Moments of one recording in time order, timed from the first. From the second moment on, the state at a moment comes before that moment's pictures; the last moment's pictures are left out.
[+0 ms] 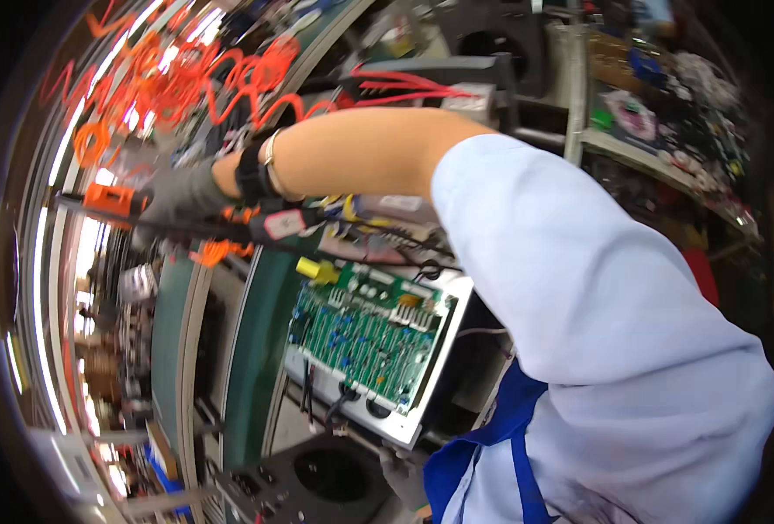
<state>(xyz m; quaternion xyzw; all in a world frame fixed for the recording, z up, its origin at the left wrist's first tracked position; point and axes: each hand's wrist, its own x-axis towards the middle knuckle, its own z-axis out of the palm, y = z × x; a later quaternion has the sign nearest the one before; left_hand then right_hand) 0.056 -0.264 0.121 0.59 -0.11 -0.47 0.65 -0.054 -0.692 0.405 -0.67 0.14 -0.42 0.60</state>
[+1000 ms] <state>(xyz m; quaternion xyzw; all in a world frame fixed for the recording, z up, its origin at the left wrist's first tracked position) -0.102 -0.256 0.119 0.89 -0.30 -0.20 0.28 -0.804 -0.521 0.148 -0.84 0.53 -0.08 -0.04</state>
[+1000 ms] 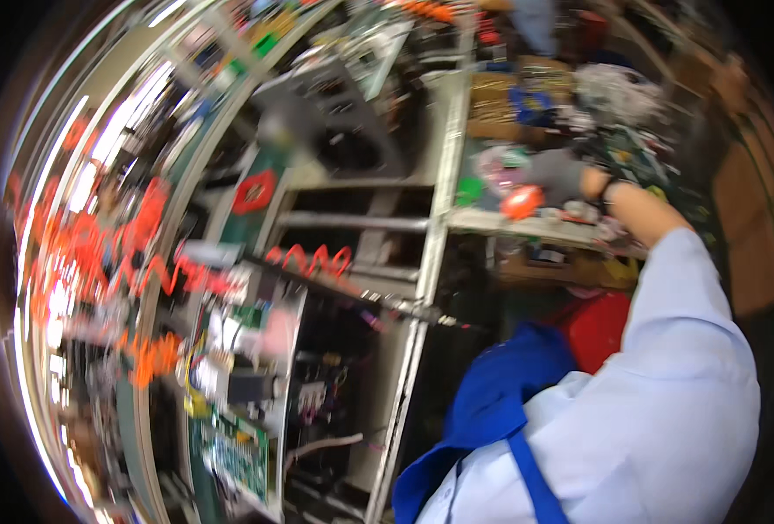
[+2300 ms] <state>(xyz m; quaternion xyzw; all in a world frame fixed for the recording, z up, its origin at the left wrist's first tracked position) 0.001 -0.126 0.112 0.90 -0.13 0.03 0.41 -0.501 -0.480 0.010 -0.71 0.70 -0.03 0.04</state>
